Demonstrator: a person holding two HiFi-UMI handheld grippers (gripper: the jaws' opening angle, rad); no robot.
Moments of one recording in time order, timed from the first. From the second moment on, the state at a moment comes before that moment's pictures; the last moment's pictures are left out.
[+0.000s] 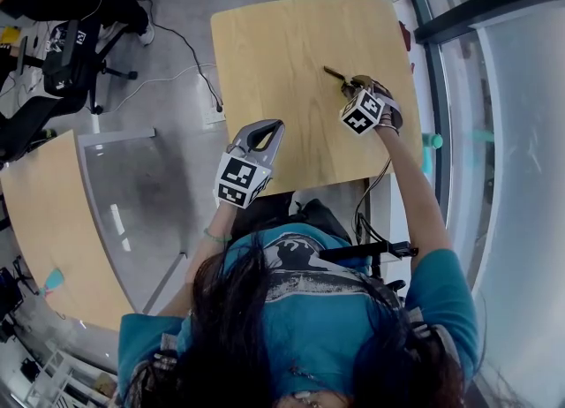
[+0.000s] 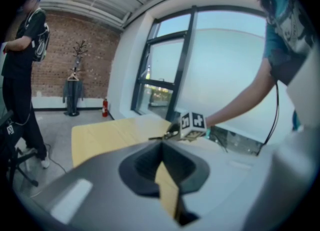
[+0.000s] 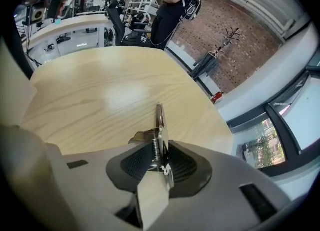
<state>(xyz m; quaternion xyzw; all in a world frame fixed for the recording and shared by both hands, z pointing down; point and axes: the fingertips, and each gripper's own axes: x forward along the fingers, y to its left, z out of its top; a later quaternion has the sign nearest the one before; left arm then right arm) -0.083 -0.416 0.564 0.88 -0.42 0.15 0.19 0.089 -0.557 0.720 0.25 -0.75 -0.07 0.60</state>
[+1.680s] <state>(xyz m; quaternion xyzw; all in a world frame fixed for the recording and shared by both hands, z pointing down) 0.073 -0.087 0.544 0.88 -0.42 0.15 0.16 0.203 -0.103 0.580 0.36 -0.85 0.15 0.35</state>
